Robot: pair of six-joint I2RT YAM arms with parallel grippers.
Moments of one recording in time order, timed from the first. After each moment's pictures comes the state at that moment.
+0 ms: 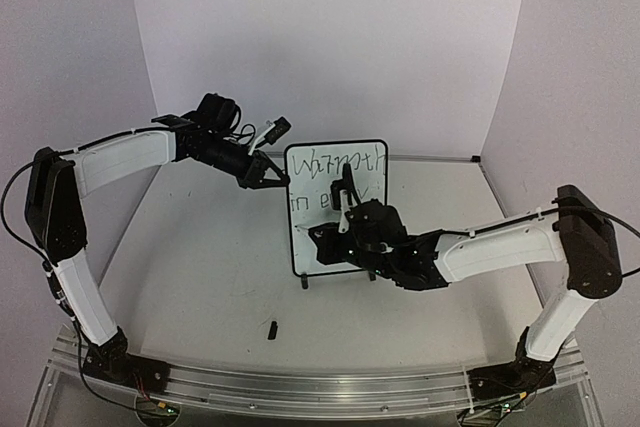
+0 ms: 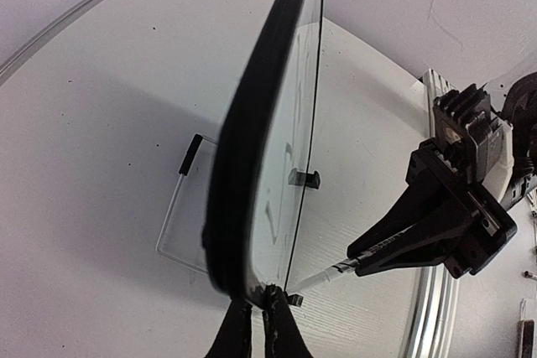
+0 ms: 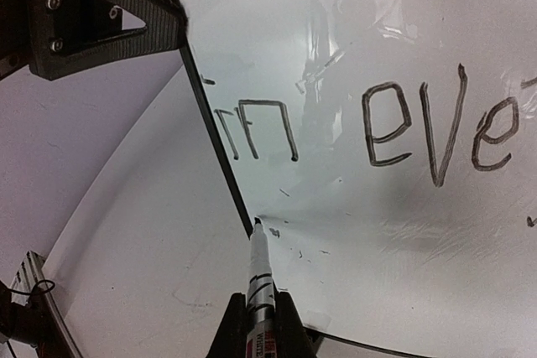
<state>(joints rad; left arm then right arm) -0.54 1.76 1.53 -0.55 0.73 0.23 1.08 1.72 0.98 0.35 0.29 0.59</state>
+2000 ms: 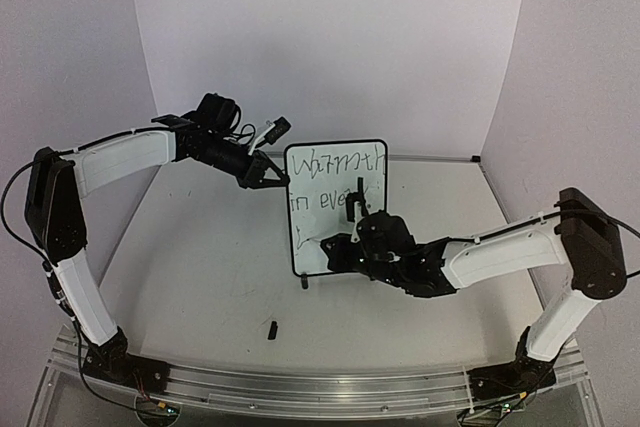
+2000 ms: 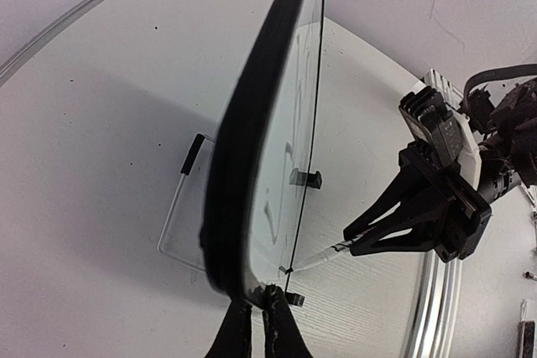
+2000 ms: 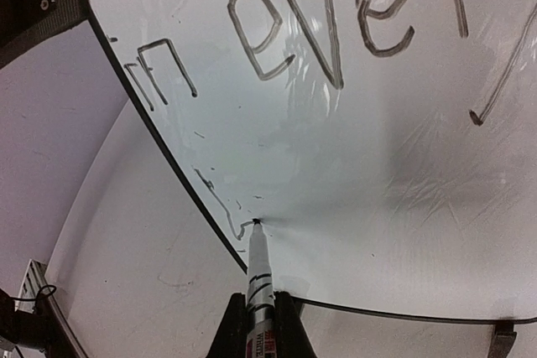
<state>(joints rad) -0.54 1.76 1.53 -0.55 0.72 0.23 1.06 1.69 0.88 0.34 0.30 0.73</state>
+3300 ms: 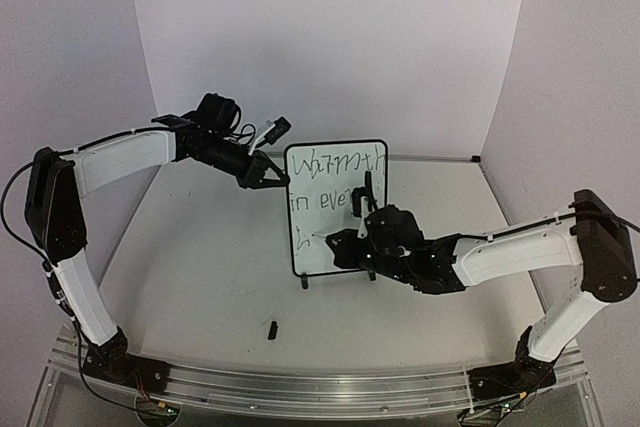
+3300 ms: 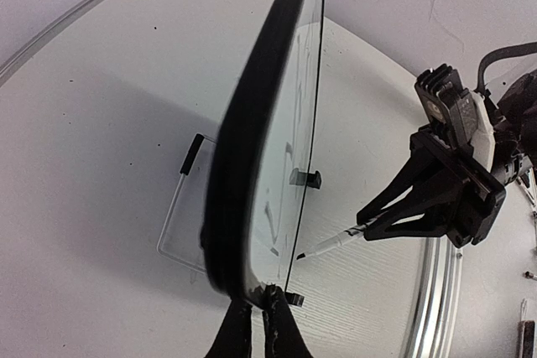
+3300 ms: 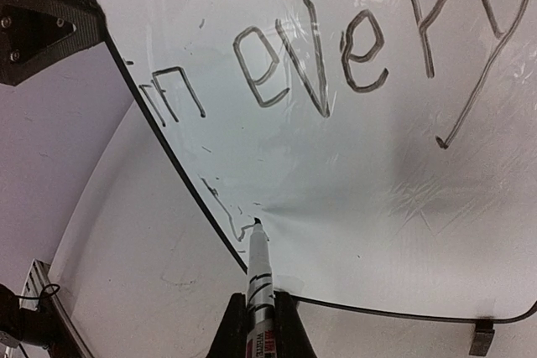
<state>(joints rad) -0.54 1.76 1.53 -0.55 0.72 0.23 1.05 1.62 0.86 0.30 0.29 0.71</state>
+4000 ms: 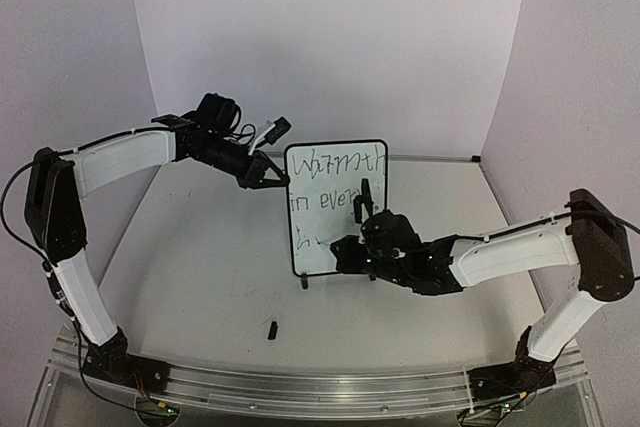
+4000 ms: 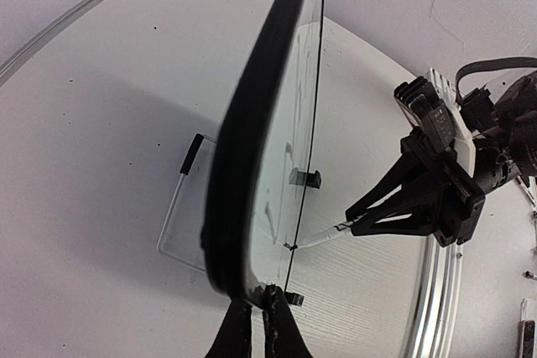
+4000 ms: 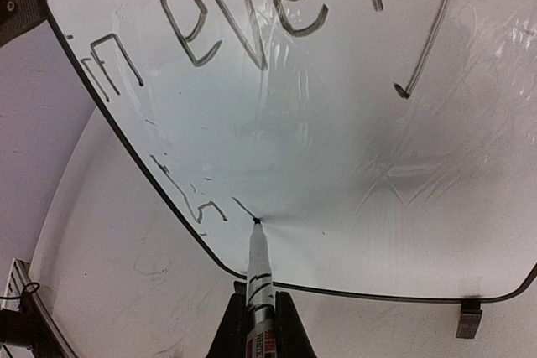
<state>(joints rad) -0.54 1.76 1.53 -0.55 0.72 0.23 1.05 1.64 0.86 0.24 0.31 0.75</state>
